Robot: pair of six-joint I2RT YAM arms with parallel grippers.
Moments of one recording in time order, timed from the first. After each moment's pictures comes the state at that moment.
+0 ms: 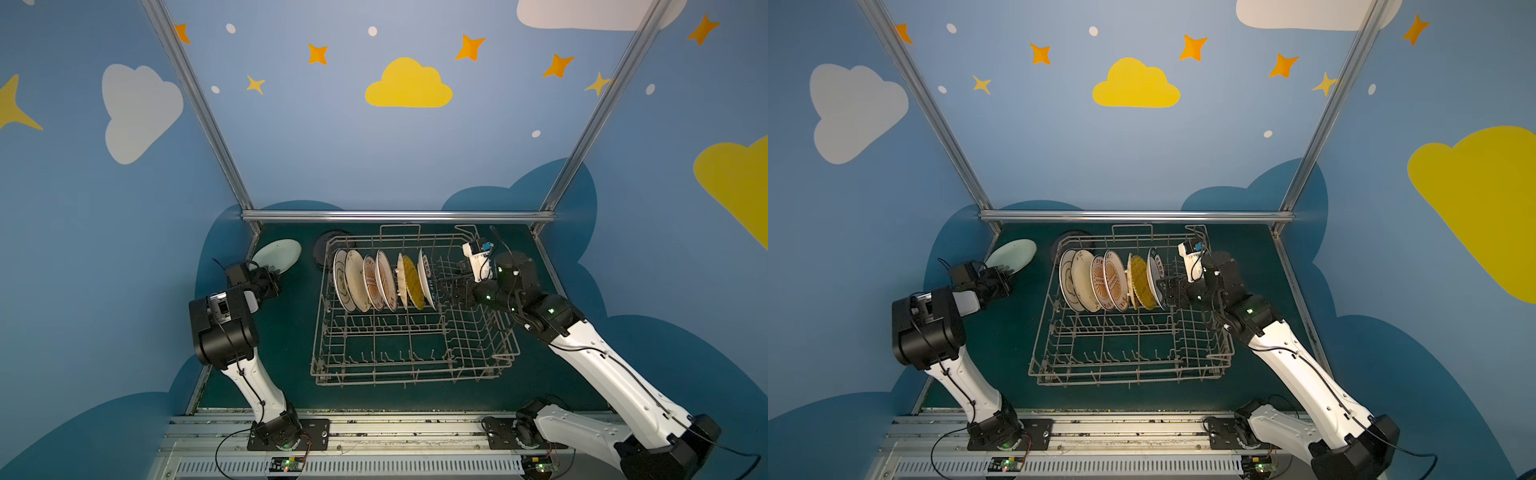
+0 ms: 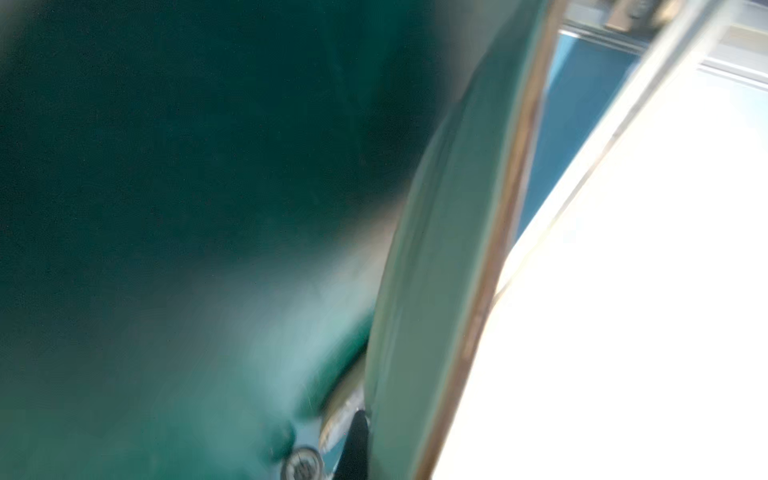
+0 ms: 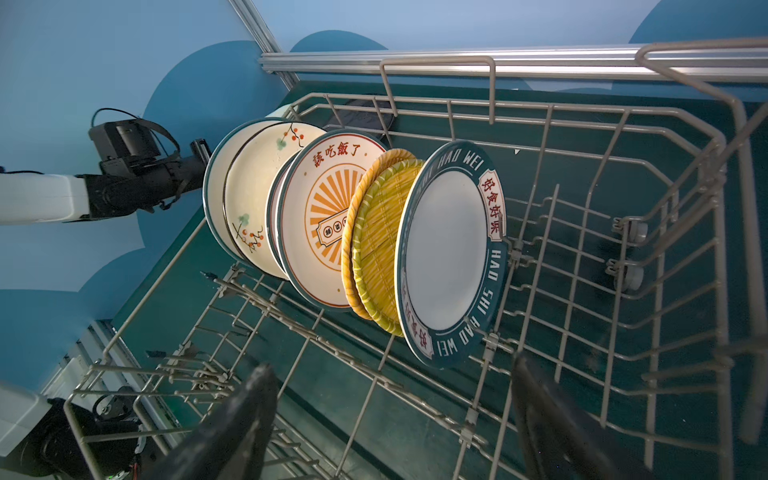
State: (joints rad) left arm 0.44 1.87 0.96 0.32 0.54 -1.63; right arm 0.58 1.10 1.11 -0.54 -0.15 0.28
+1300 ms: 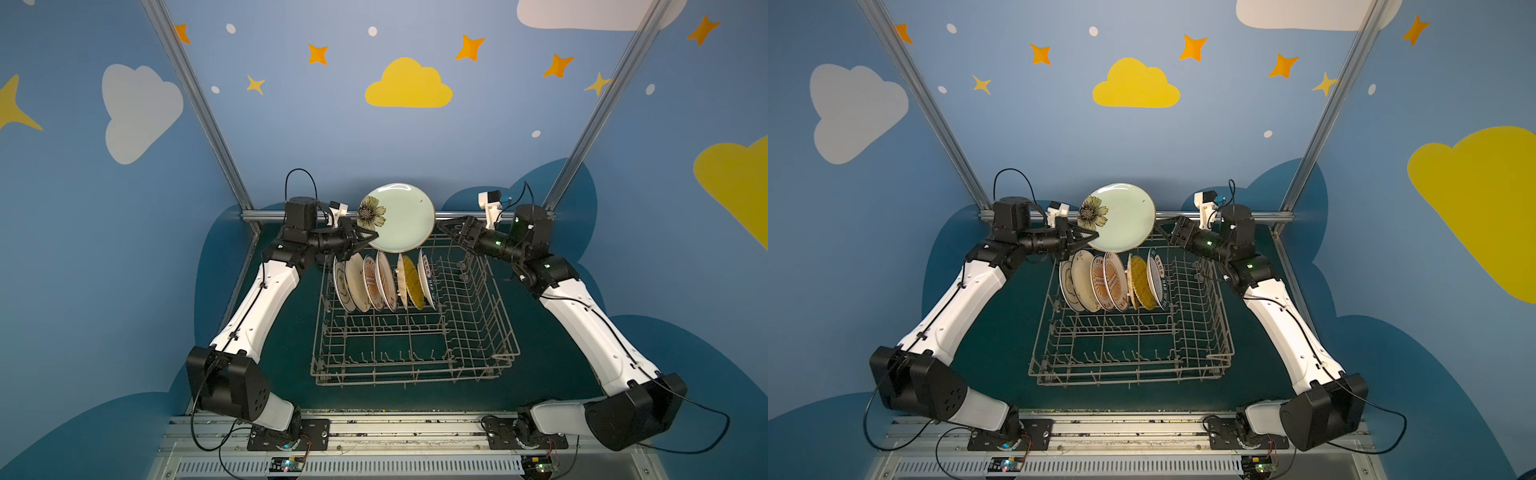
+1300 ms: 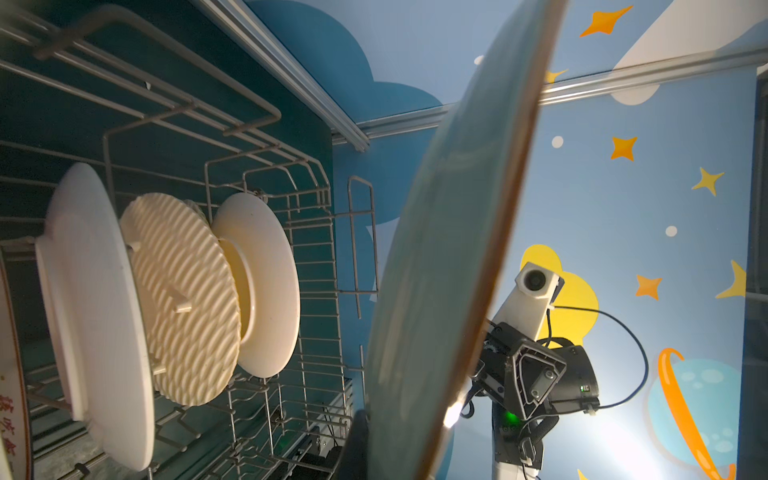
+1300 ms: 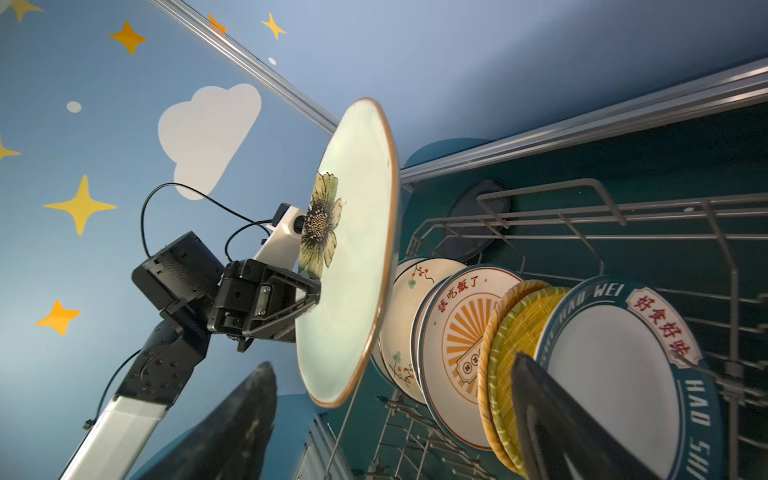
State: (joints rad) left arm -0.20 1.51 1.47 -0.39 0.91 -1.05; right arm 0.36 1.37 1.37 -0.23 -0.61 0.77
